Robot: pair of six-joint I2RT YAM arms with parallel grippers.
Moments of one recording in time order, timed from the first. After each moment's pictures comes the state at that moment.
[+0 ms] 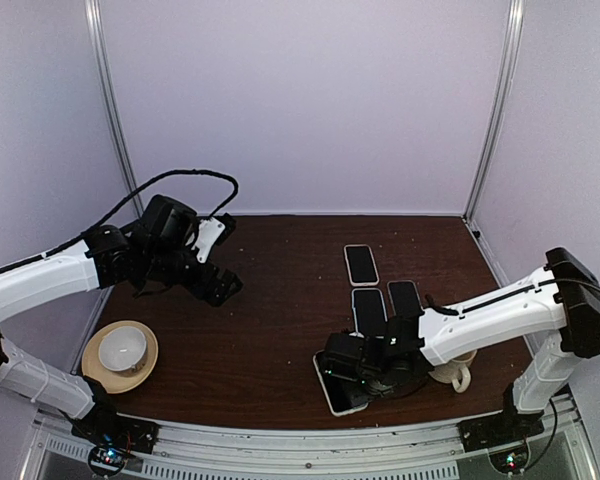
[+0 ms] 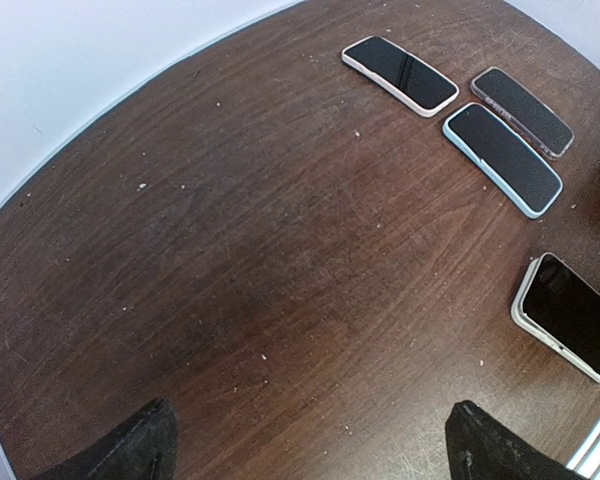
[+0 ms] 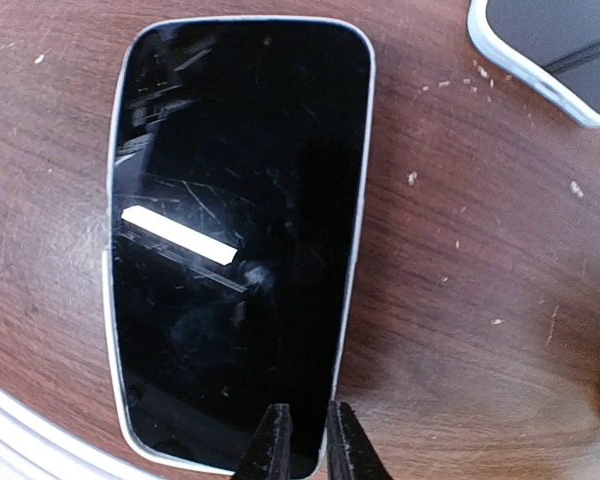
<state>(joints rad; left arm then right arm) -0.76 1.26 1.05 -0.55 -0.09 -0.03 1.31 1.68 1.02 -0.74 0.26 0.94</state>
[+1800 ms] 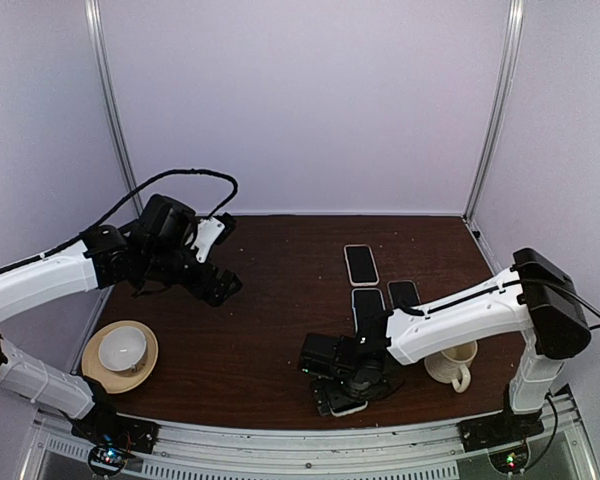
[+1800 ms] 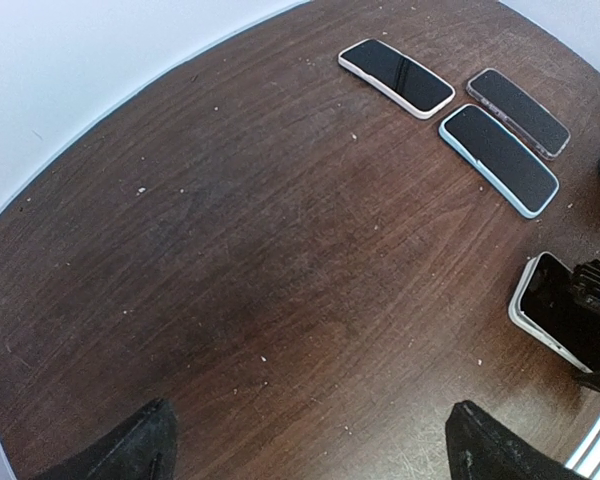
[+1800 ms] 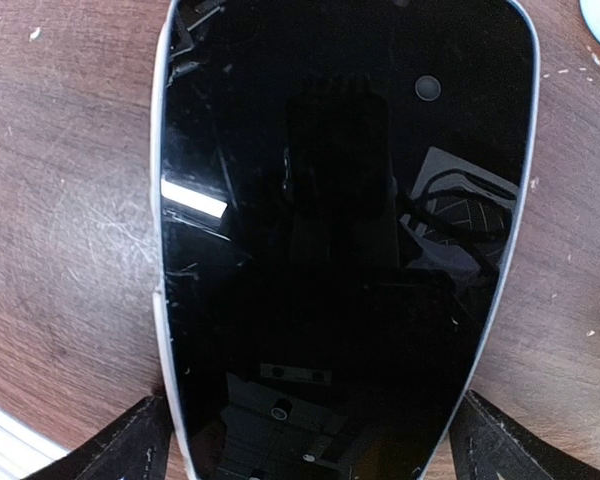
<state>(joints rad) -0.76 1.25 1.05 -0.55 -0.08 -0.02 1.30 1.84 1.15 -0.74 0.16 0.99</state>
